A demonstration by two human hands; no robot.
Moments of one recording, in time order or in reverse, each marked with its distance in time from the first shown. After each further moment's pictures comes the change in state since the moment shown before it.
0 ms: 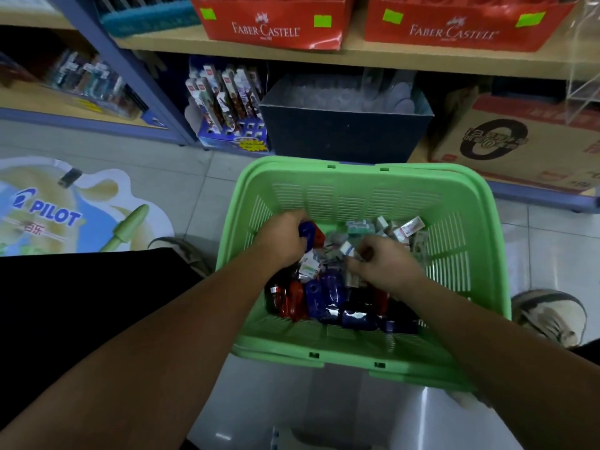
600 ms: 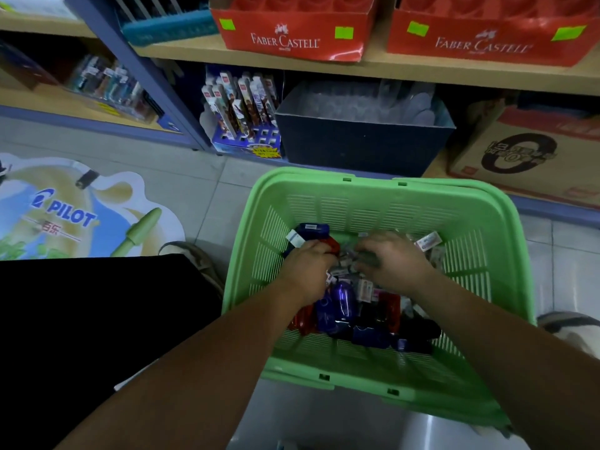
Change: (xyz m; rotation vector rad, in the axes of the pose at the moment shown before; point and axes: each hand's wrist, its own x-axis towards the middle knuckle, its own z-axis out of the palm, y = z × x) left_hand -0.006 -0.005 0.045 0.315 -0.139 0.223; right_hand 0.047 0.011 -0.002 -0.367 0.027 -0.357
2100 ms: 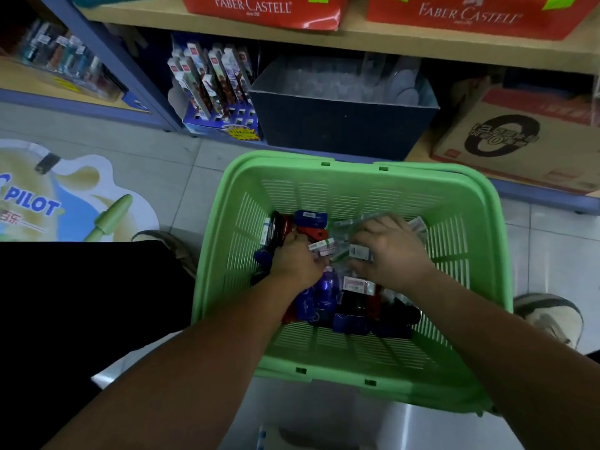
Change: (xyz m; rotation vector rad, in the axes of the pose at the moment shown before) left_hand 0.025 0.014 0.032 -0.439 0.042 -0.408; right_hand -0.024 0.012 -0.010 -0.208 0.043 -0.029
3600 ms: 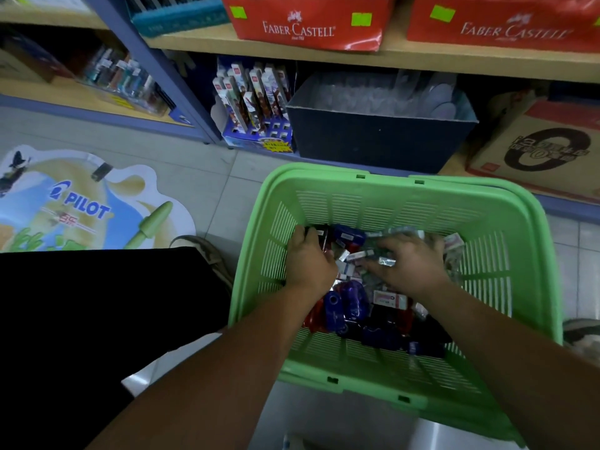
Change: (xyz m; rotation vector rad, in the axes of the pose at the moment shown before) left_hand -0.025 0.003 -0.036 -0.083 0.186 -0.045; right_hand 0.019 -0.015 0.015 0.193 -0.015 0.289
